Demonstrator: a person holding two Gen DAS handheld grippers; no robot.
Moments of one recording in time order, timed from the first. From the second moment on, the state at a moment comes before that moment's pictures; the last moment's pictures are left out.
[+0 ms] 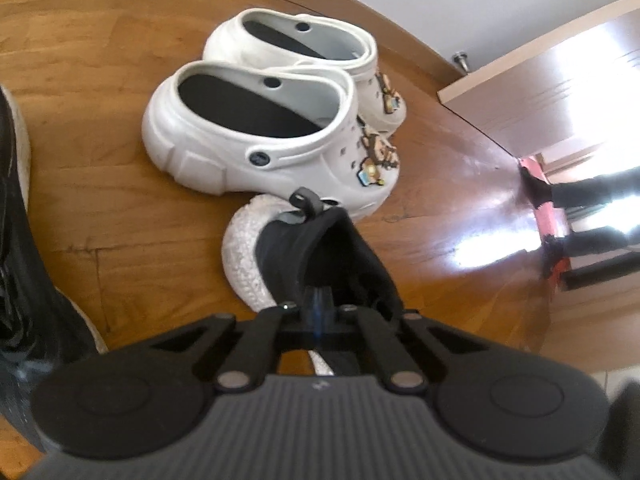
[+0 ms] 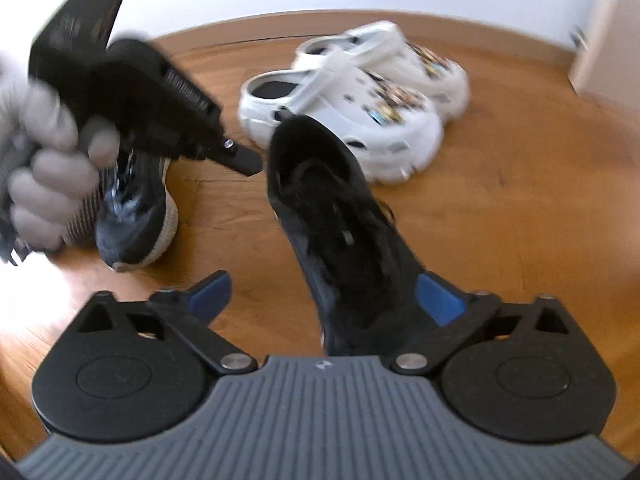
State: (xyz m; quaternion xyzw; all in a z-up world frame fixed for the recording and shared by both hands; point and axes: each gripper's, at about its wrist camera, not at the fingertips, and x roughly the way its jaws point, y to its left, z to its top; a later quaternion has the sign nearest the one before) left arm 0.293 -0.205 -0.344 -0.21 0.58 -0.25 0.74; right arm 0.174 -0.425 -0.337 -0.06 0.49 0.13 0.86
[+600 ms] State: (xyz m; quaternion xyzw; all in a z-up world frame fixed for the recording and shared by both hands) left arm 0.286 -0.131 -0.393 -0.18 0.59 -0.12 0.78; right arm 0.234 -0.391 -0.391 -0.18 0.53 0.20 0.81
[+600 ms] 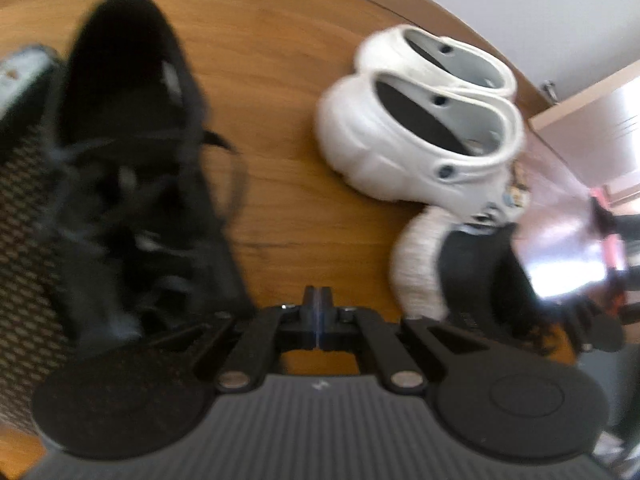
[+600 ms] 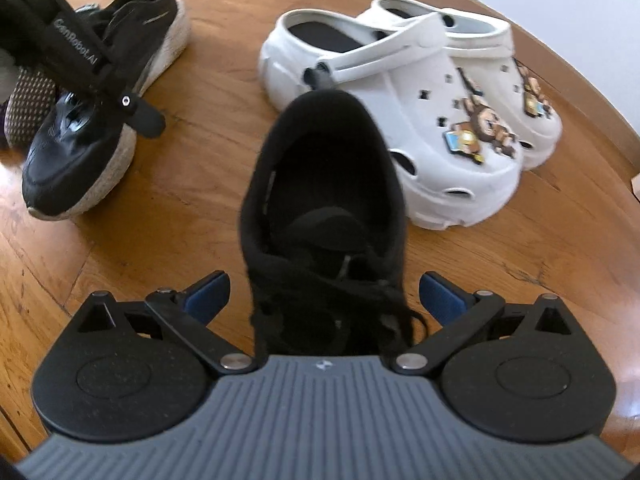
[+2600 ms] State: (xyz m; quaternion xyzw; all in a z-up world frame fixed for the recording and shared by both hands) left arm 0.286 -0.090 -0.296 -0.20 0.50 -0.15 0.83; right arm 0.257 -0.337 -0.327 0.04 0.50 0.17 0.85
